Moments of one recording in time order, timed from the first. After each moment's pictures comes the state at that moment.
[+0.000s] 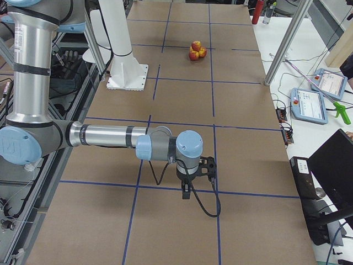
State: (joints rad) left arm -1.64 -1.49 -1.68 -1.54 -2.35 0.21; right arm 1.59 -1.71 1.71 -1.58 2.29 -0.06
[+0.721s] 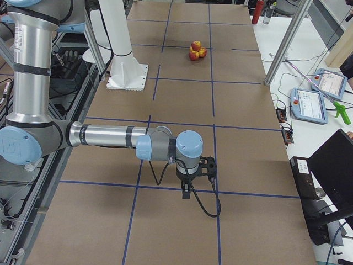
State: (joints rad) left arm -1.64 -1.49 -1.67 -1.53 -2.36 0.21; right arm 1.59 -1.71 1.71 -1.58 2.29 -0.06
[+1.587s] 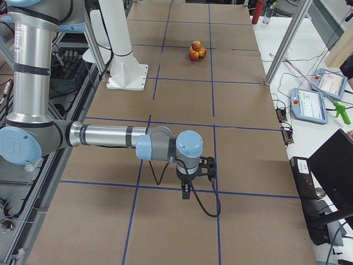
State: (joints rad) left arm -1.64 -1.48 -1.67 -1.53 -2.36 0.21; right arm 1.59 -1.71 1.71 -1.58 2.29 -0.06
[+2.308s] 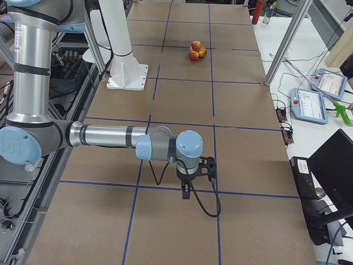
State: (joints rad) left arm -1.64 -1.47 -1.67 -1.52 -2.36 0.21; right arm 1.59 -1.71 1.71 -1.58 2.29 -0.06
